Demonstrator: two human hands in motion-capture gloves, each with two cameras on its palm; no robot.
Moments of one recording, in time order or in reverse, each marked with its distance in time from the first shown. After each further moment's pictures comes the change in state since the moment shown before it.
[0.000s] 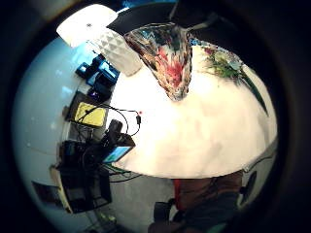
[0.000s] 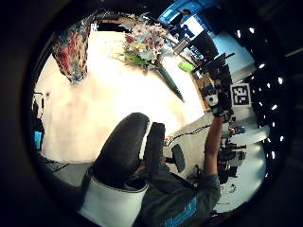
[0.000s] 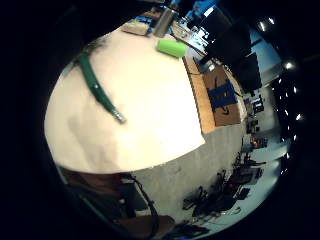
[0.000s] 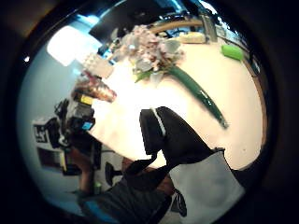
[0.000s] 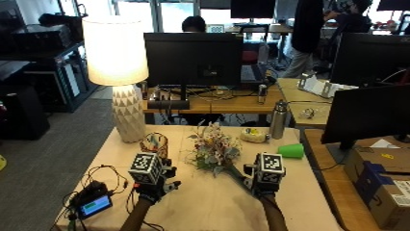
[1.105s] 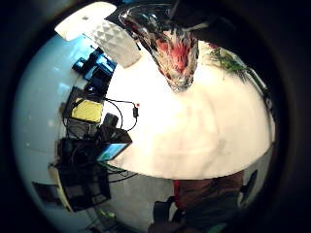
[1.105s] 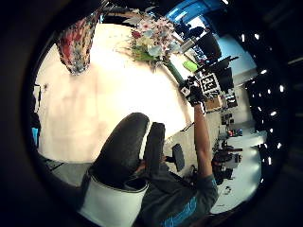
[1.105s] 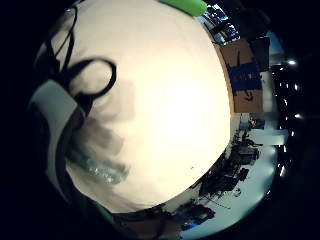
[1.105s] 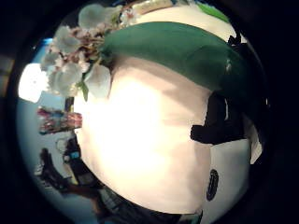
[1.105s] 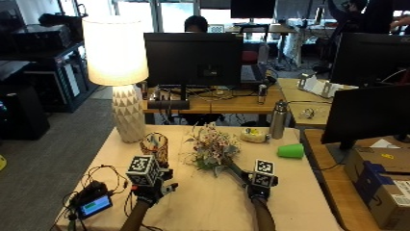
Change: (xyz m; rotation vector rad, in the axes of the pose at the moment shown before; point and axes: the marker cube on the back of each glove) left arm -0.016 0.011 0.021 -0.103 0.017 -0.066; right arm 0.014 -0.056 0.154 -0.194 0.027 0.173
